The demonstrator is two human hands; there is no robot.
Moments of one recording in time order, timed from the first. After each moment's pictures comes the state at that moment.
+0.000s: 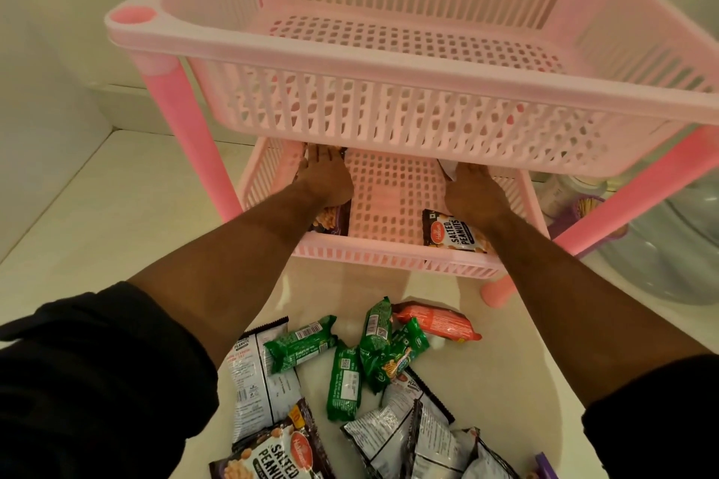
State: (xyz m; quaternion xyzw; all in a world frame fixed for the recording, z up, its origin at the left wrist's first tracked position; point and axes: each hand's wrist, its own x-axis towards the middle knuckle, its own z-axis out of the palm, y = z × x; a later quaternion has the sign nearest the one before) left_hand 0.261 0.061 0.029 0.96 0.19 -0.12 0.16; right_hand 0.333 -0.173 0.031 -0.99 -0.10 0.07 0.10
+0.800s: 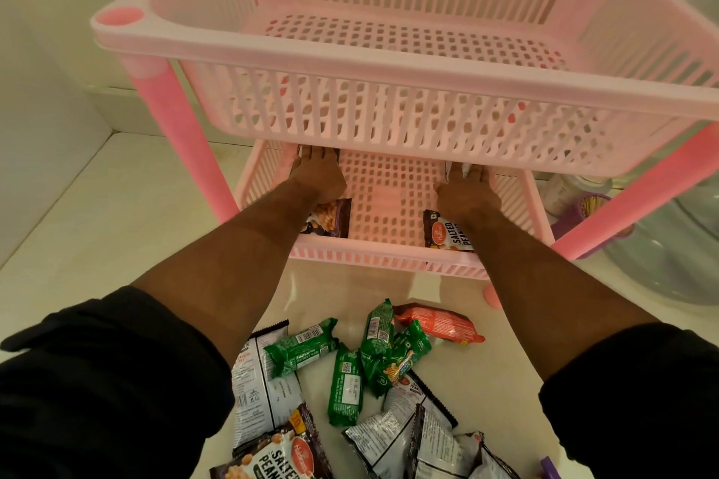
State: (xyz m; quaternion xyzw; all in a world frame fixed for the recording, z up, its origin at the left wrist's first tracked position) left_hand 0.269 0.085 0.018 0.96 0.17 -0.11 0.18; right_hand 0.339 -0.160 0.014 -0.99 -0.07 0.12 0.05
